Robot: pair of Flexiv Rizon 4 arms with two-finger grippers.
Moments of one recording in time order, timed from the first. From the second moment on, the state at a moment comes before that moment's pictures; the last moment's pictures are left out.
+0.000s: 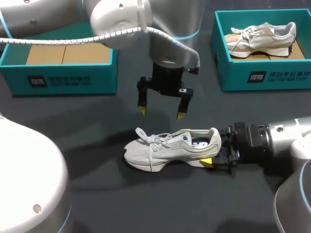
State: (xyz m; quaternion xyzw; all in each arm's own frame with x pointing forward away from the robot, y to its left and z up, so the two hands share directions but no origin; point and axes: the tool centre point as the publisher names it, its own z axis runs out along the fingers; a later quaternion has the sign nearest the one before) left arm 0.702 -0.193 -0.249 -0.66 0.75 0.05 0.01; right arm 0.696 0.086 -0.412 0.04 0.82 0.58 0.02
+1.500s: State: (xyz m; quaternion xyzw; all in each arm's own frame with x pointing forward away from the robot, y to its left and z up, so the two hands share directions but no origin) left arm 0.691 -0.246 -0.335 -0.68 0.71 0.19 0.06; right arm 0.696 0.086 -0.412 0.04 0.82 0.58 0.02
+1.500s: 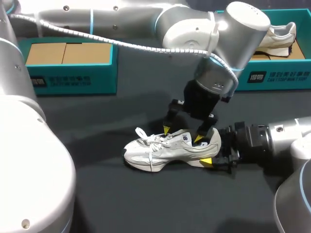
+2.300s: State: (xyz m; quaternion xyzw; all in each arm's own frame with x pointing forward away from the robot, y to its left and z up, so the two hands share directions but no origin) left arm 0.686 -0.231 -0.334 -0.68 0.70 0.20 0.07; right arm 0.696 0.086 -0.412 0.04 0.82 0.58 0.02
